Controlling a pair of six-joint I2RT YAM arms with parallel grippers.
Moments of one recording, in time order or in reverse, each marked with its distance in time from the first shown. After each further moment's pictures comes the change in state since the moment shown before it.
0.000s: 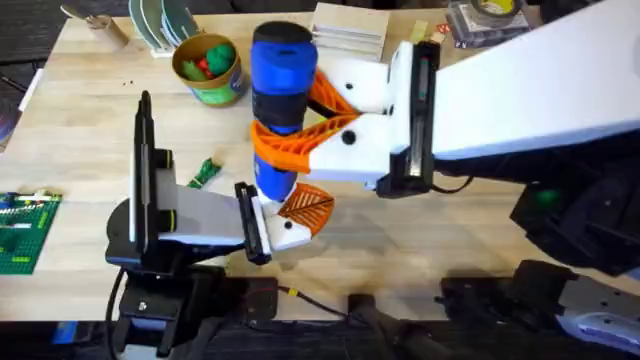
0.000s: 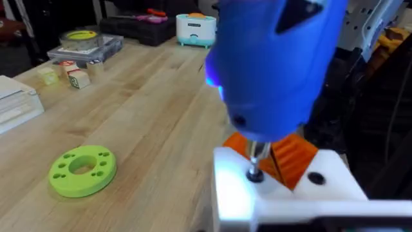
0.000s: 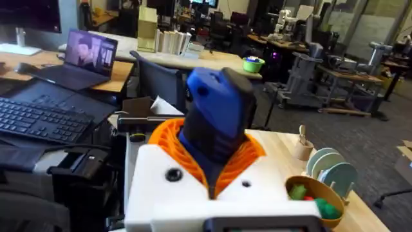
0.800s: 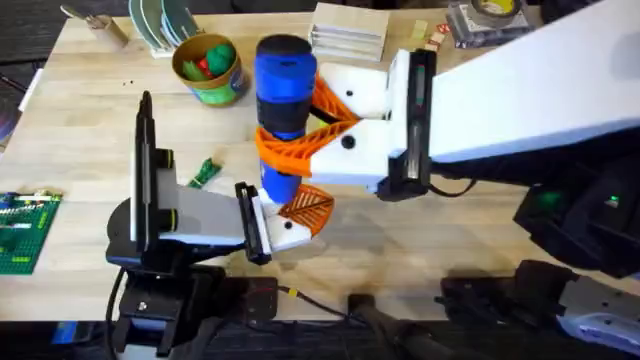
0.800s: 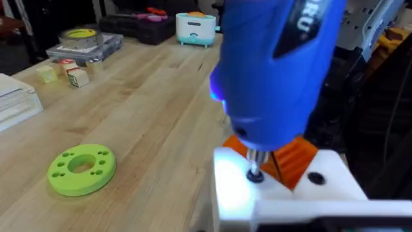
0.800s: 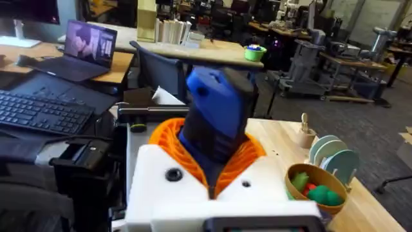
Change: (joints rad) left arm 0.000 0.000 0.000 -0.005 0.000 0.000; right arm 0.000 -0.015 0.000 -0.071 0.003 -0.009
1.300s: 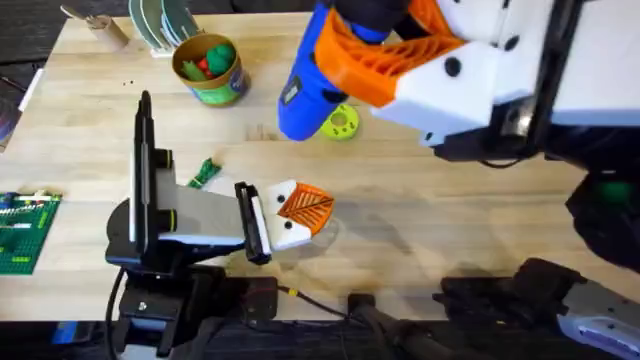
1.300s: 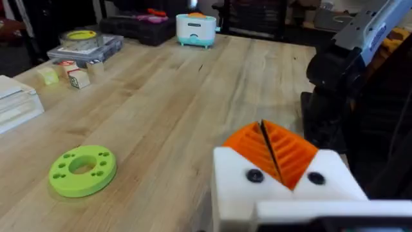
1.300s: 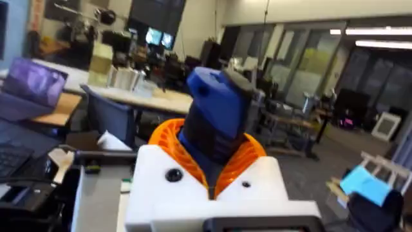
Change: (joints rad) left arm 0.000 0.000 0.000 0.004 0.000 0.000; right arm -0.136 -0.101 0.001 0.180 -0.004 0.010
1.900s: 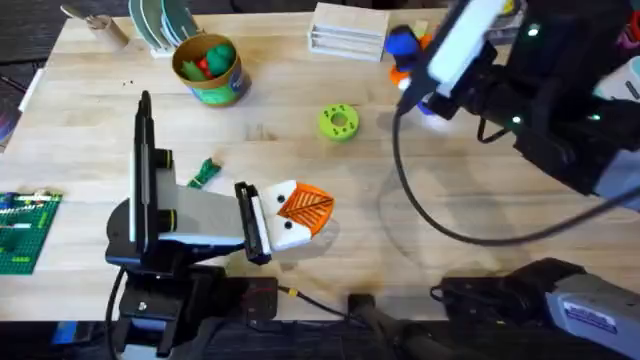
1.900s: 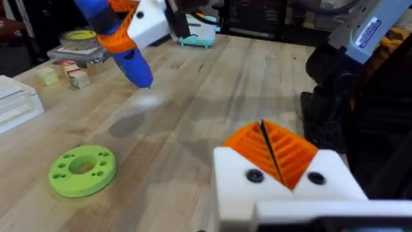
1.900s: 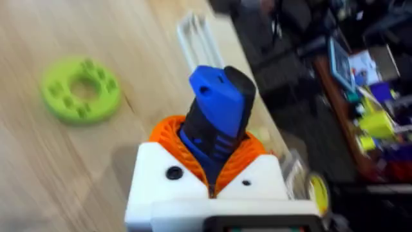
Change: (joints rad) left arm 0.000 0.000 0.000 0.000 0.000 0.000; right arm -0.392 0.279 0.001 -0.569 0.419 -0.754
